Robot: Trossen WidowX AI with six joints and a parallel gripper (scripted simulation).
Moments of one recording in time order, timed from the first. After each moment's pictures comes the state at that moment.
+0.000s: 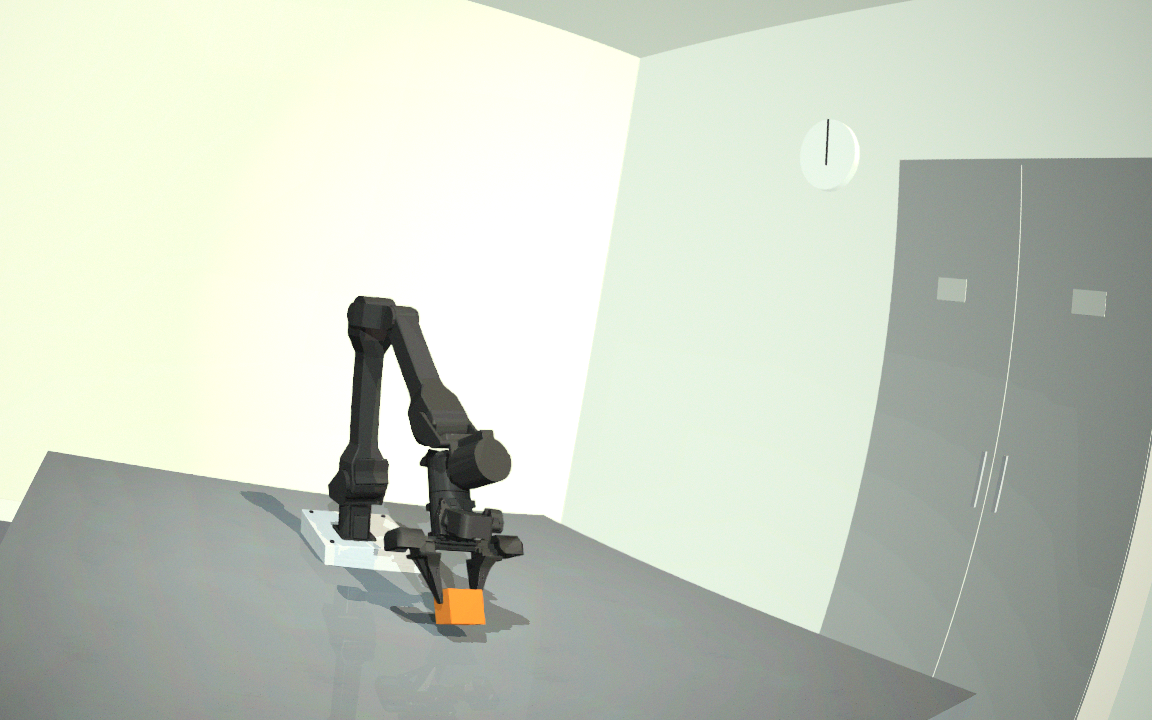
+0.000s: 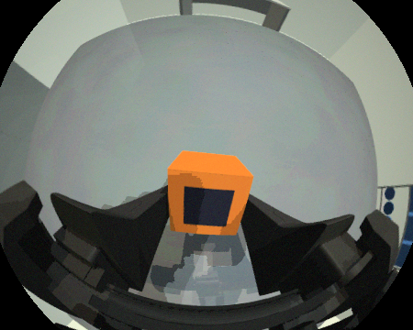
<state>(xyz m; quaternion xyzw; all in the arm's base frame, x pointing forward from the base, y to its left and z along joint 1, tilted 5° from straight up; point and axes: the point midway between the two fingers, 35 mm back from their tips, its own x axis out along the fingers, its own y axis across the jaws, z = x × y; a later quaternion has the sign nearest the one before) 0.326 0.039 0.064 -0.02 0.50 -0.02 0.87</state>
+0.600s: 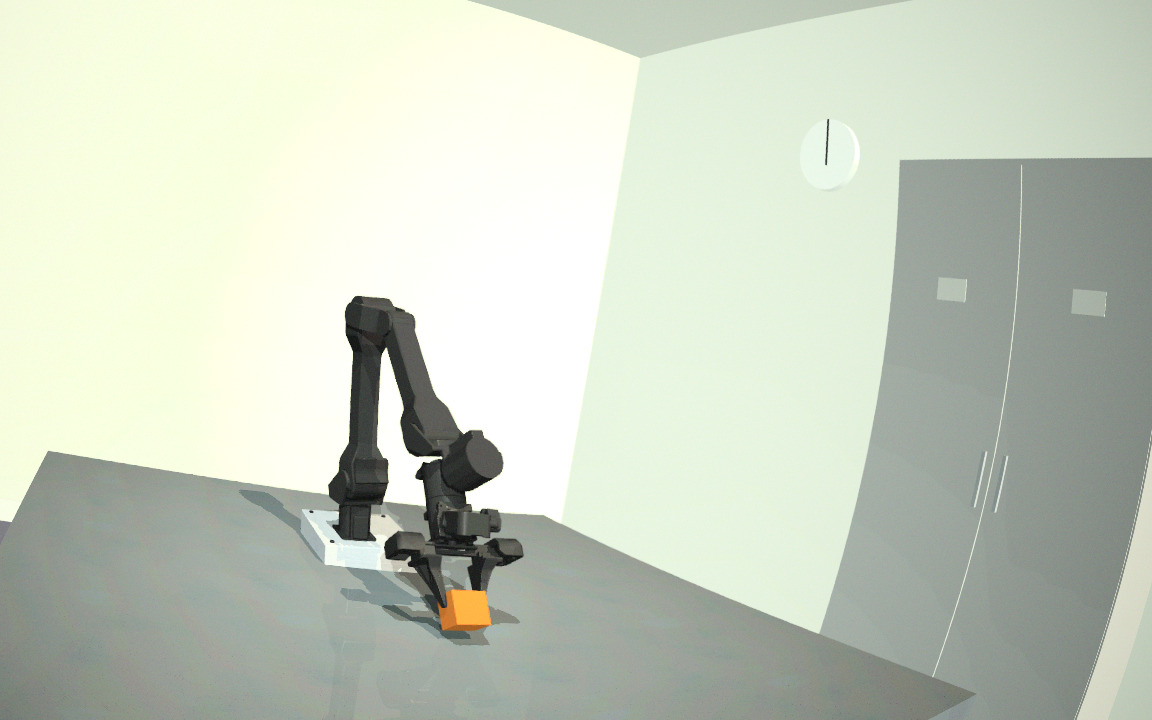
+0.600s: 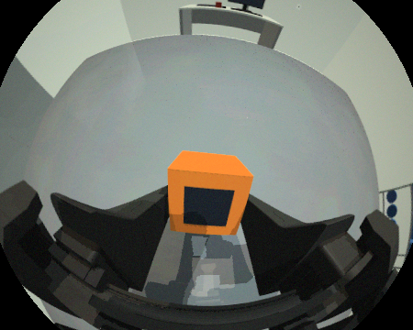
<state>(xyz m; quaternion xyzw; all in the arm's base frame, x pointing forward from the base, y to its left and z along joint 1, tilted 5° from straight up) 0.332 0.041 0.060 -0.02 0.44 -0.02 0.90</state>
